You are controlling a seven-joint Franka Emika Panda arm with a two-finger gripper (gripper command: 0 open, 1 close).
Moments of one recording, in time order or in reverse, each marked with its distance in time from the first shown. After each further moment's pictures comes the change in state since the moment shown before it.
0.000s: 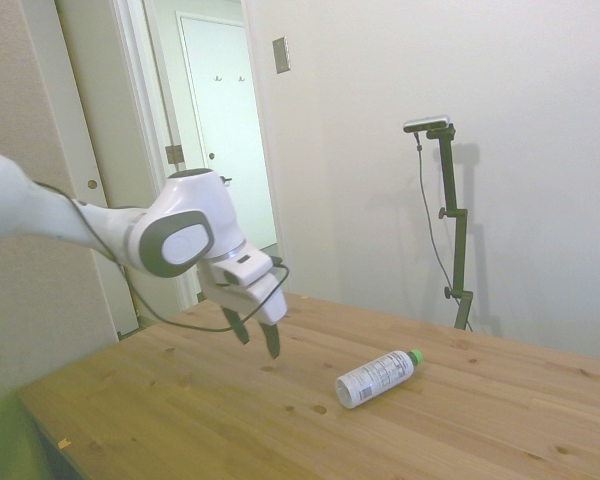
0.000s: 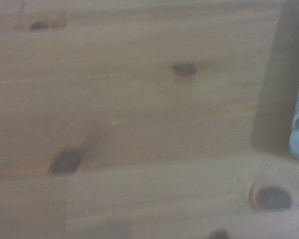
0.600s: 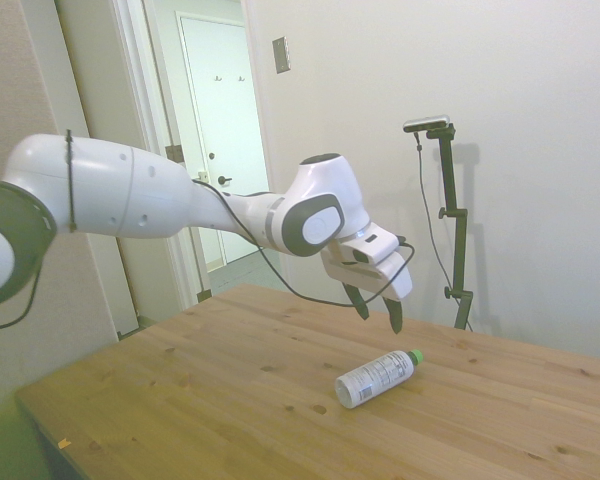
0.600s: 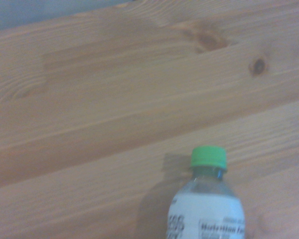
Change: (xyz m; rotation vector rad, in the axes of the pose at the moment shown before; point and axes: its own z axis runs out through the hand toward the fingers) arm 0.185 -0.028 0.046 -0.016 0.104 0.173
